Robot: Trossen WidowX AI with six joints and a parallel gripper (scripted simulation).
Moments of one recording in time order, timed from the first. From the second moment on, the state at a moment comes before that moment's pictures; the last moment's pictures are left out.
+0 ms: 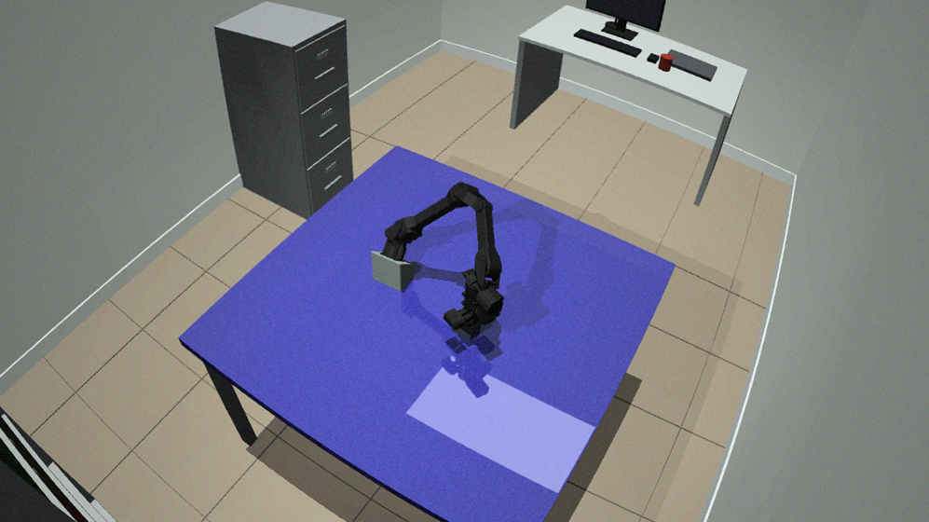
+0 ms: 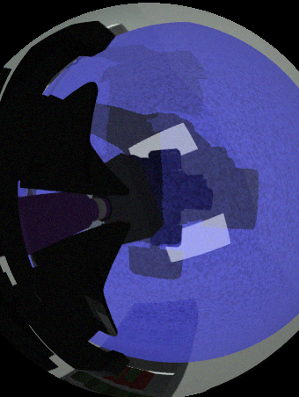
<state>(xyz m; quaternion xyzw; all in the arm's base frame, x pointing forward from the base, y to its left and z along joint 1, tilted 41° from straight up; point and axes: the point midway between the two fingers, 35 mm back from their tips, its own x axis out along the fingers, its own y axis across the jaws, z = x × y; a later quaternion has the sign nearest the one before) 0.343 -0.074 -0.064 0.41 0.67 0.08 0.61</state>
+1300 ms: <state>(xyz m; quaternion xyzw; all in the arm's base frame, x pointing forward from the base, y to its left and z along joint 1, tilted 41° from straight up) 0.344 -0.074 -0.063 0.41 0.67 0.08 0.61</state>
